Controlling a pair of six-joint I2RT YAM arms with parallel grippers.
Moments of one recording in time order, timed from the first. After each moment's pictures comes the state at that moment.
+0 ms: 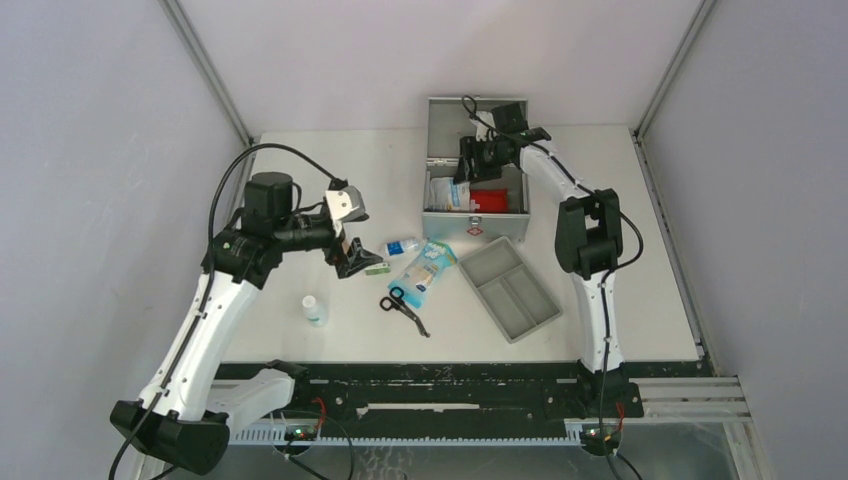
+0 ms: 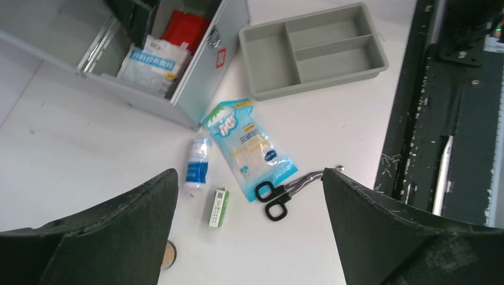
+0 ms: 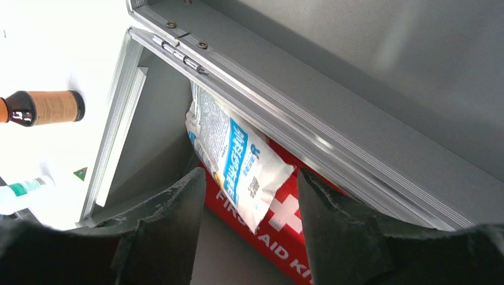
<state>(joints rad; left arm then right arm) -0.29 1.02 1.18 -0.76 0.81 0.56 0.29 2.31 2.07 -0.67 -0.49 0.14</state>
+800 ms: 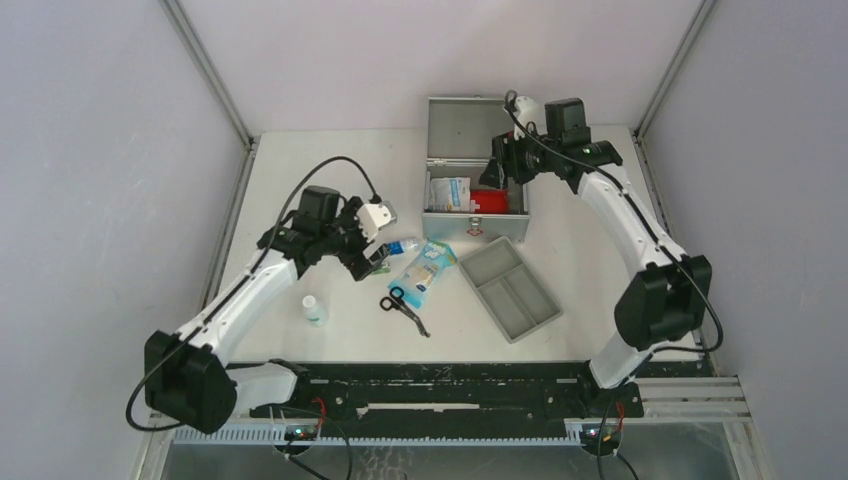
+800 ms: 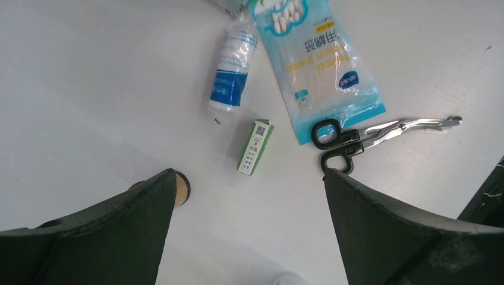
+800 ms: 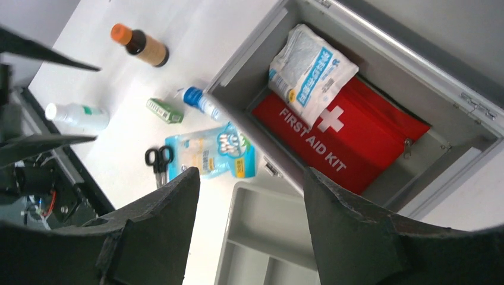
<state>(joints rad) -0.35 1.18 0.96 -0.57 0.40 0.59 0.24 1.69 1.63 -0.64 -0.57 0.01</state>
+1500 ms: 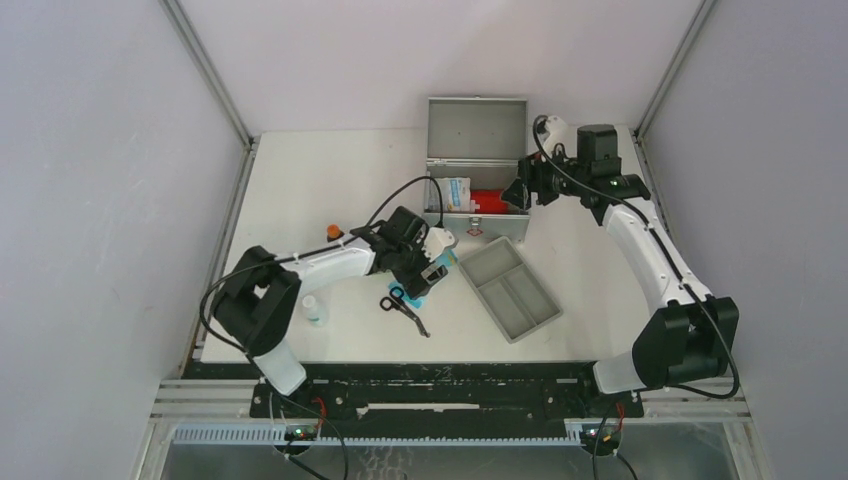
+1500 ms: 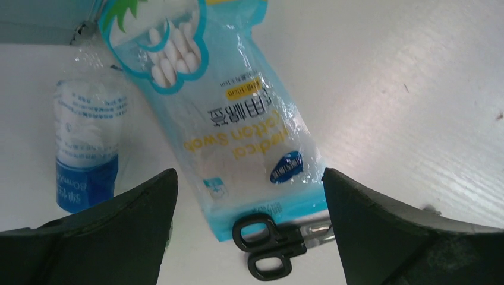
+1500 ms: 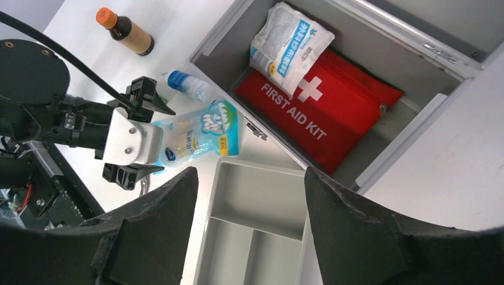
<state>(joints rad) -0.69 1.66 1.01 -0.39 0.17 0.32 0.15 1.43 1.31 -0.53 -0.63 -0.05</state>
